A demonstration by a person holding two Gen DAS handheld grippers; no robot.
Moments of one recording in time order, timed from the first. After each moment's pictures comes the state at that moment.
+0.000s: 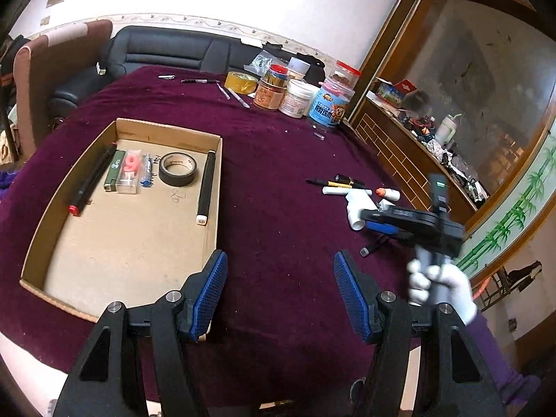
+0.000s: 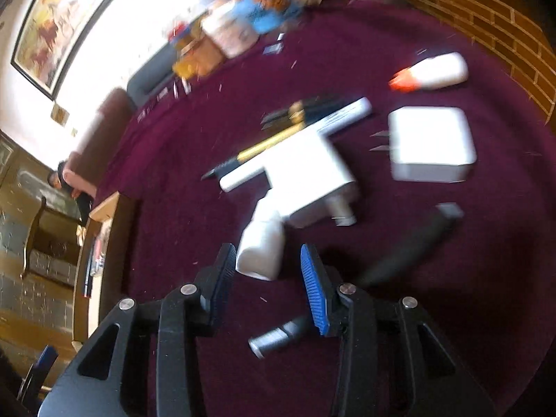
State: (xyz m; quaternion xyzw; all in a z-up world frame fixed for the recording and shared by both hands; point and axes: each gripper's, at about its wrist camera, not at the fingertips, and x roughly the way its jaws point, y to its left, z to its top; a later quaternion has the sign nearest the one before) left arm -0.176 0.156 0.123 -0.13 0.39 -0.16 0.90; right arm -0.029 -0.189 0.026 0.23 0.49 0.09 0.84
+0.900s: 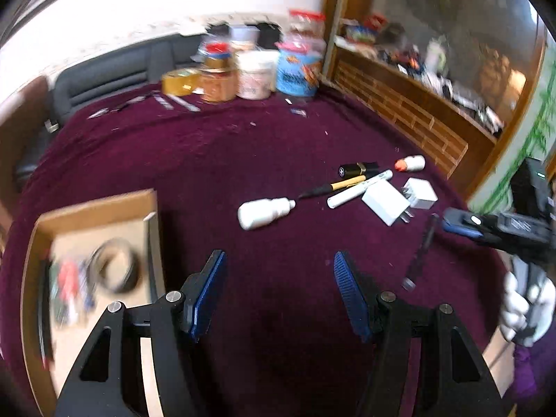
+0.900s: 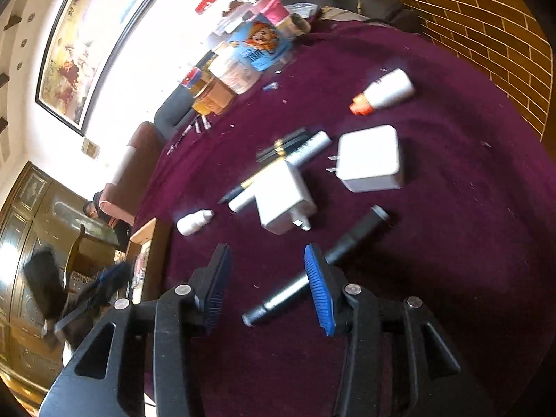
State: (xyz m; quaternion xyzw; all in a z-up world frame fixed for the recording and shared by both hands) left arm -0.023 0.064 0.092 0.05 0.43 -0.22 0.87; right arm -0.077 -0.265 0.047 0.31 0.42 0.13 0.84
